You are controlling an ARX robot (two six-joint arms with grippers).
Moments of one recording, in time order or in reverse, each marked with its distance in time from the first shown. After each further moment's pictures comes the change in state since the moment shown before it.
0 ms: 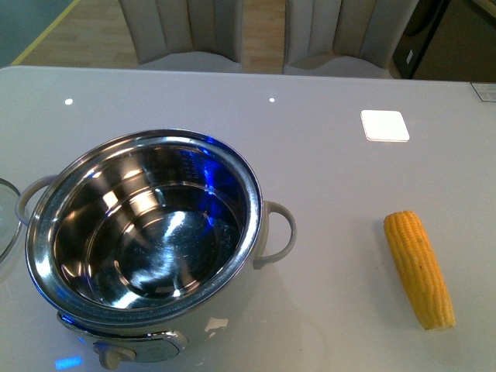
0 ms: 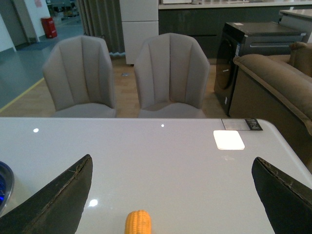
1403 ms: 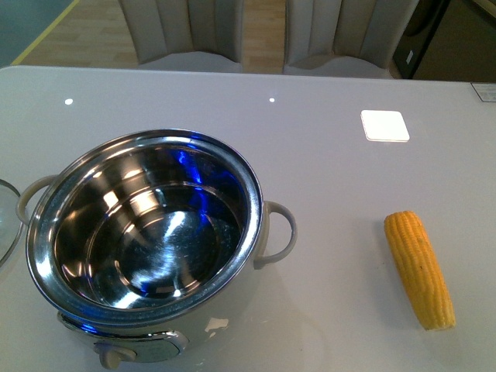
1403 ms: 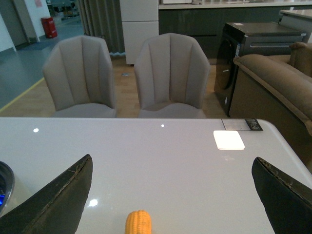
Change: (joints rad) left arm 0.010 -0.554 -0.268 -0.080 0.064 -0.042; right arm 0.000 0.000 0.000 0.000 0.000 0.000
